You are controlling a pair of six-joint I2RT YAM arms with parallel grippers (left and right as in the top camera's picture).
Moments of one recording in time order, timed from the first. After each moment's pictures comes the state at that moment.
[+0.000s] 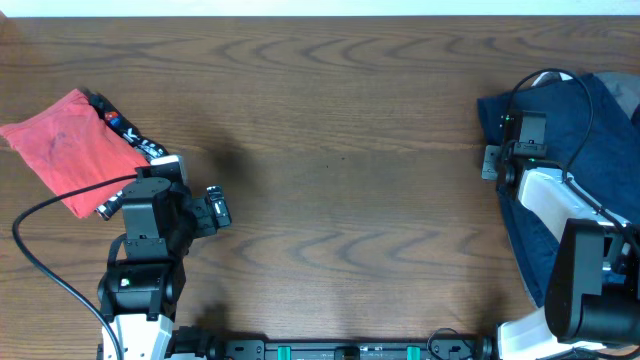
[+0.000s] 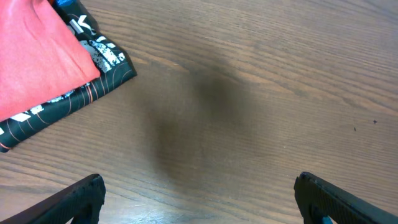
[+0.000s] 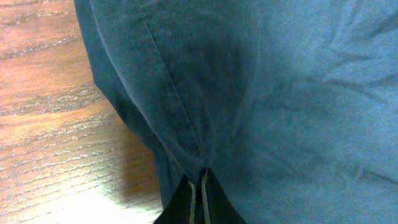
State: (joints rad) left arm 0.02 0.81 0.67 -0.63 -0.01 -0.19; right arm -0.09 1.71 0.87 -0.18 0.27 0.04
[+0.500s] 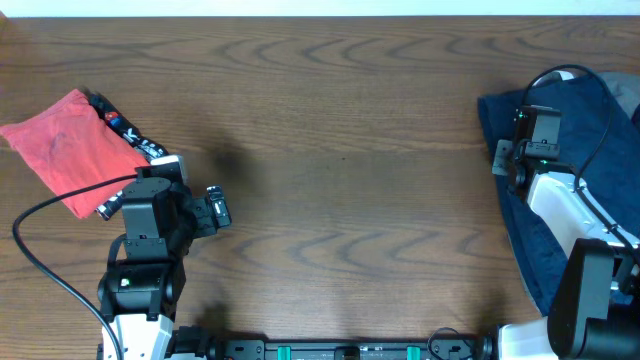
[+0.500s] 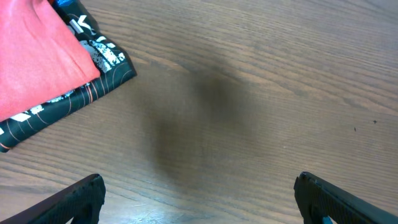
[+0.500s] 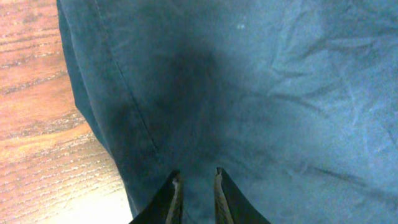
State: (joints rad) left arm 0.02 0.81 0.67 -0.63 -0.01 -0.19; right arm -0.12 1.63 0.87 -0.20 0.29 0.05
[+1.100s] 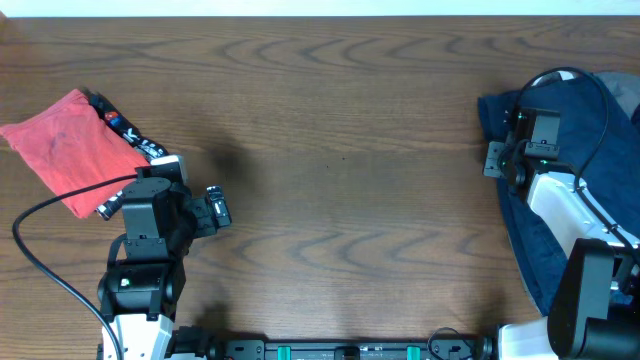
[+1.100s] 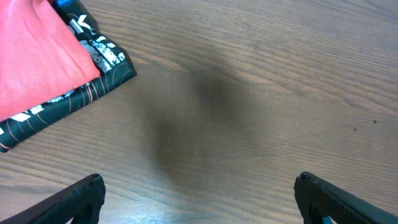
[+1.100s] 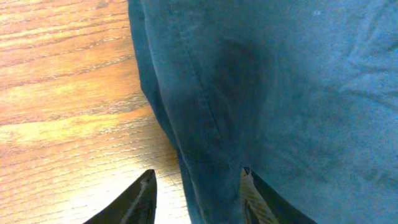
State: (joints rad) left arm 0.02 0.81 0.67 -0.63 -0.01 -0.19; right arm -0.12 1.63 0.87 -0.22 0.11 0.06
